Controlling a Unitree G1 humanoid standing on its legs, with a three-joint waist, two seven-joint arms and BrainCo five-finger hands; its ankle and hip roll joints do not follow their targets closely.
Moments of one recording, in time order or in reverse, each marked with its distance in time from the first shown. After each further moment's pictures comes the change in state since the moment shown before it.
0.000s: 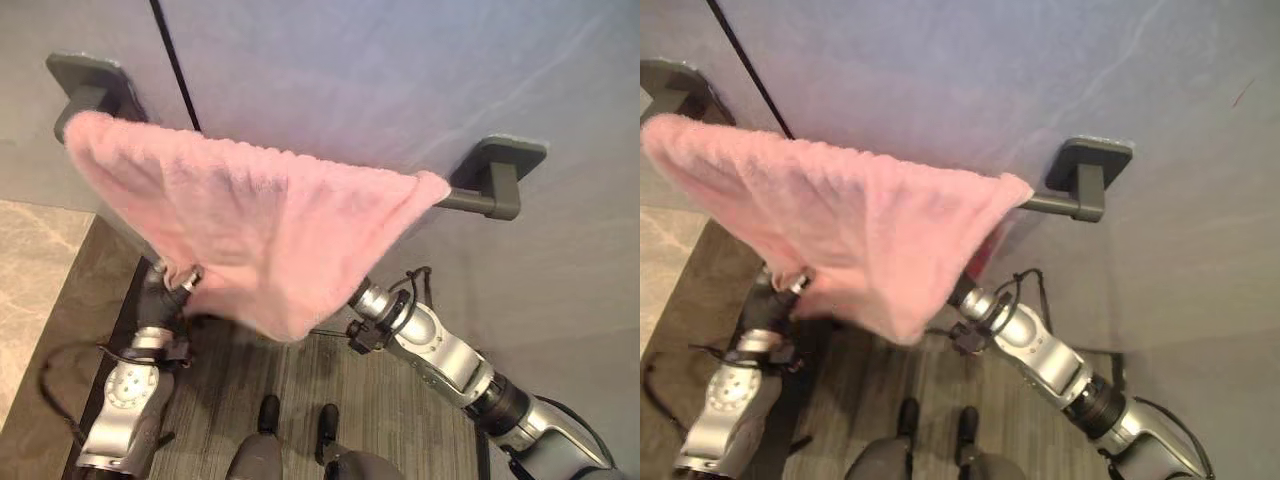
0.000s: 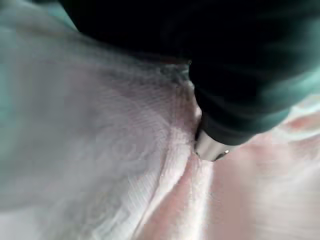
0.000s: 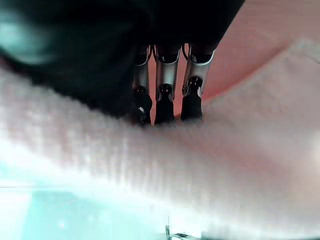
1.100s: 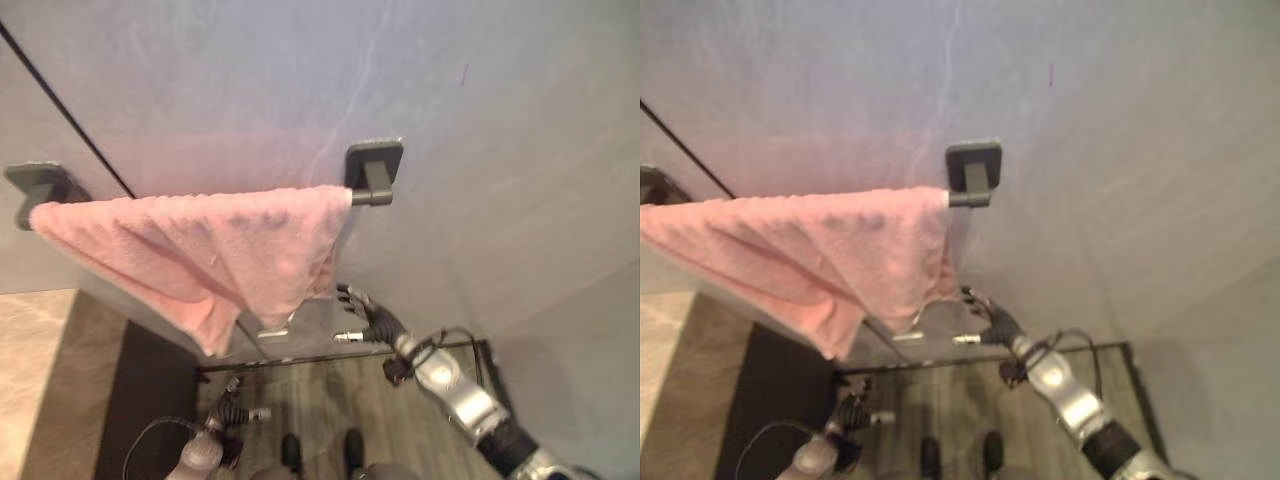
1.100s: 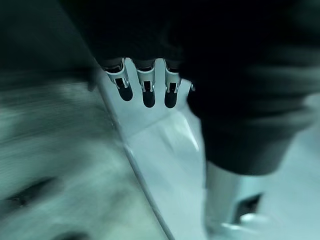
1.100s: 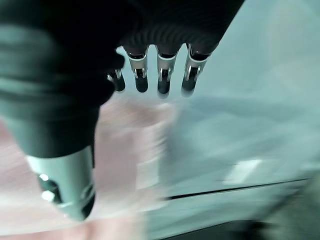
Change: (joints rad) left arm 0.039 -0.110 -0.309 0.506 0.419 0.066 -0.017; right arm 0.350 -0.052 -0.184 0.467 -0.277 0.019 -0.061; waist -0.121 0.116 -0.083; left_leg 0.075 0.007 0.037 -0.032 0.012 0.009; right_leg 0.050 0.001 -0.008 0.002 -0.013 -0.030
